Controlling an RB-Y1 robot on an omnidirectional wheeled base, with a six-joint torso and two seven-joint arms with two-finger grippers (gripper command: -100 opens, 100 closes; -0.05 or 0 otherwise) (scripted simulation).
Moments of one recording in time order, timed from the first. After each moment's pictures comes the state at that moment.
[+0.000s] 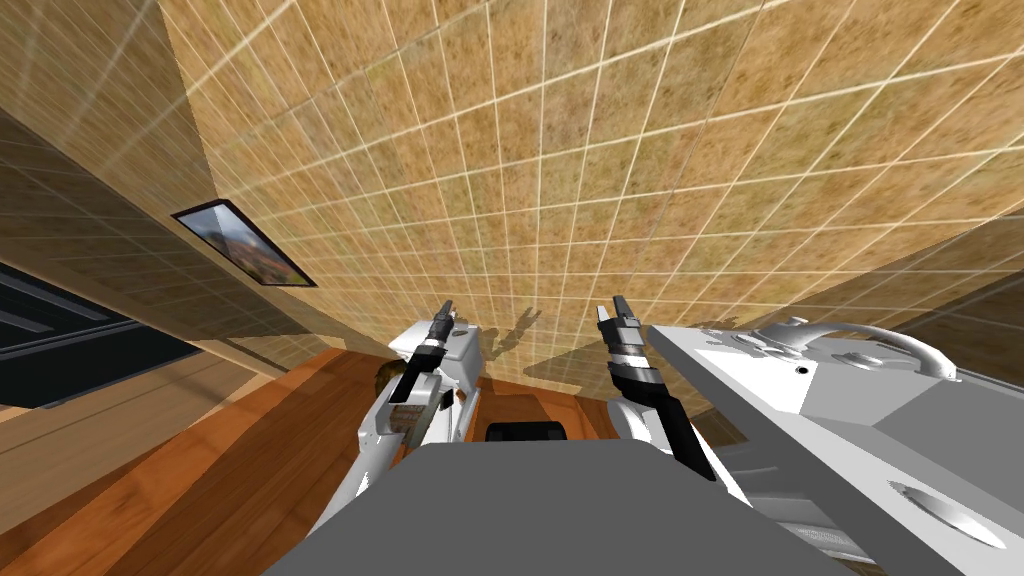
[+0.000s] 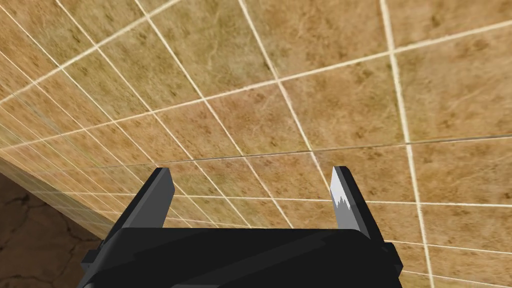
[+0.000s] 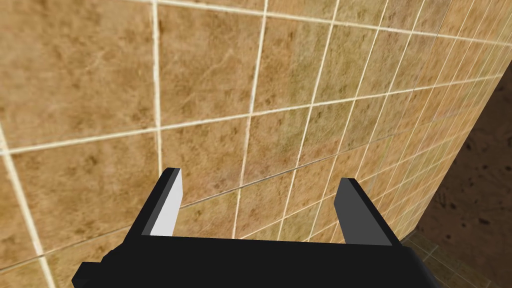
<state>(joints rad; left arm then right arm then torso) 0.21 0.33 0.05 -1.98 0.05 -0.19 -0.06 0.50 -0.05 0.00 -2.26 -0.12 -0.41 0.12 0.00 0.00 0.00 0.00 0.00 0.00</state>
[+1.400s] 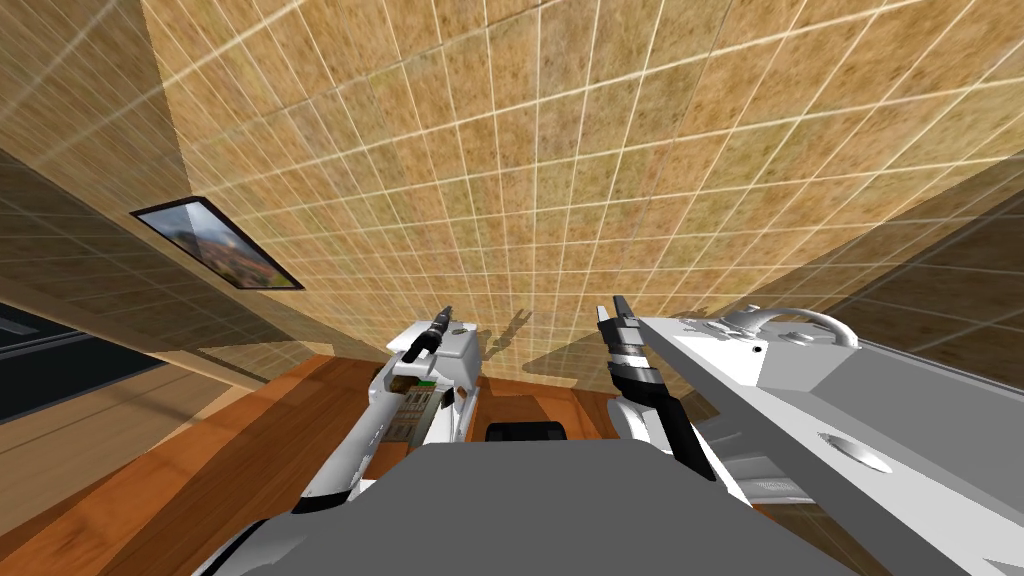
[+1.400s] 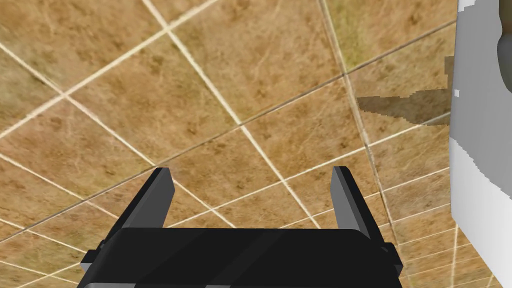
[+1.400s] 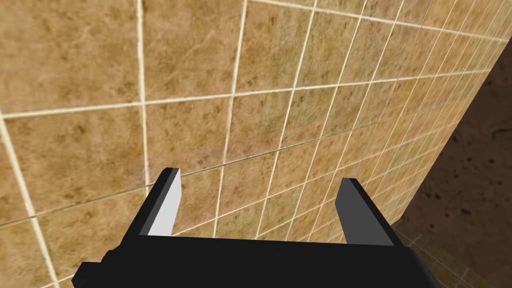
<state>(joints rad) -0.03 0.51 0.07 -1.65 0.08 0.20 -0.03 0.50 -0.05 0.00 -2.26 -0.12 -0.41 0.12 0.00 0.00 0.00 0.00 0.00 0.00</state>
